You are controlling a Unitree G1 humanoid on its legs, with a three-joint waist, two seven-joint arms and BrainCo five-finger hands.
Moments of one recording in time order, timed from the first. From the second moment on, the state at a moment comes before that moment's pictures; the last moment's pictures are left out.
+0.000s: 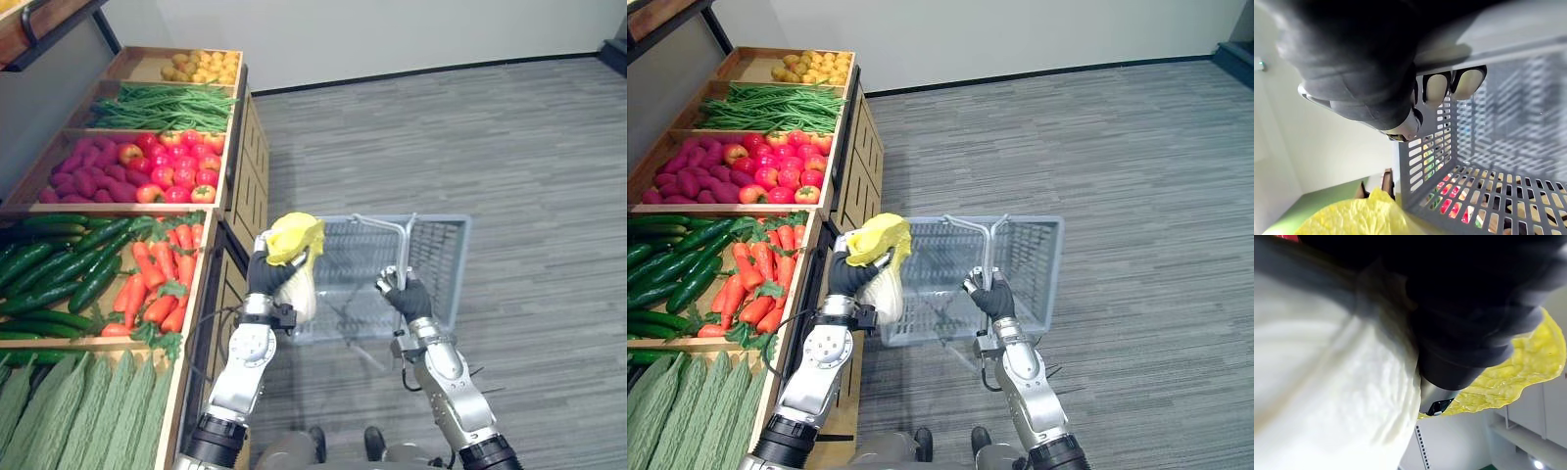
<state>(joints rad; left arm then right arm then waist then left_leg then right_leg) -0.09 0.09 -0.23 0.01 0.17 -0.22 0.28 0.01 -0.15 0.28 0.02 0.32 -0.13 -0.07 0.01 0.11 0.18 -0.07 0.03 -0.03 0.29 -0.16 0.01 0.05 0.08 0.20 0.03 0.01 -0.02</state>
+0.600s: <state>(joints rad) -0.11 0.07 -0.39 0.34 0.24 -0.11 0.28 0.00 -0.12 0.53 0.02 0.61 -0.10 -0.04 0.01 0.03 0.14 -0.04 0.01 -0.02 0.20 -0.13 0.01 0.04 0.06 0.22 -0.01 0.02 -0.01</state>
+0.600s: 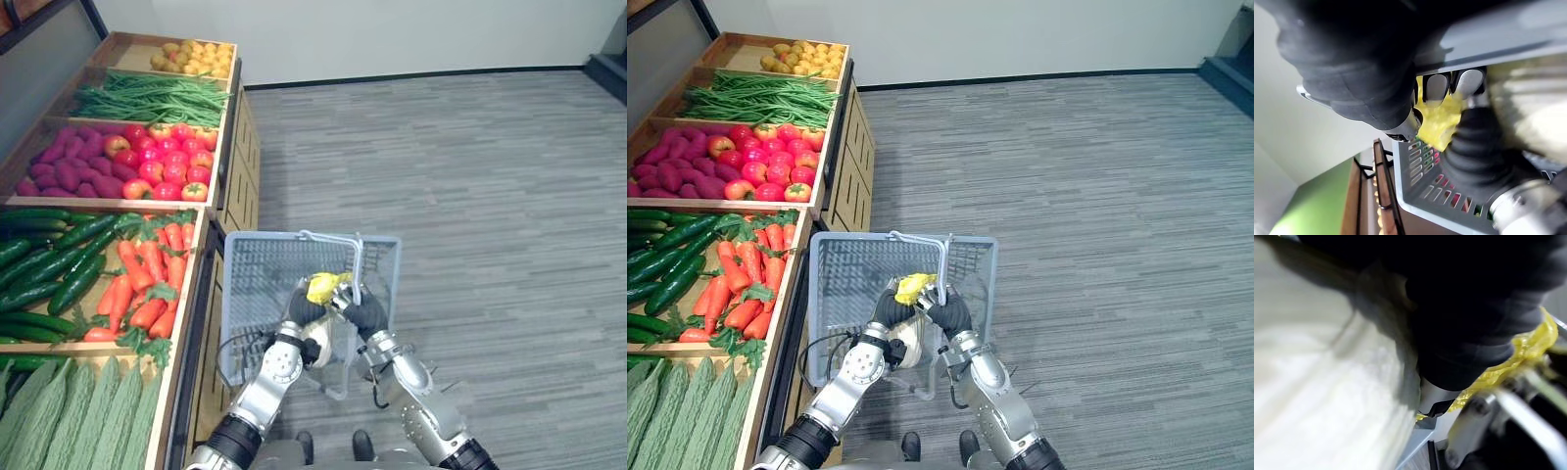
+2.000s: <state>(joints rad) 0.27 0.04 -0.07 -0.03 -0.04 -0.20 0.19 0.18 -0.03 0.01 0.14 0.25 -0.07 -0.19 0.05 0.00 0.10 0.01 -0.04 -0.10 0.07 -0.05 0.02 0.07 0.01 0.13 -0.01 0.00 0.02</state>
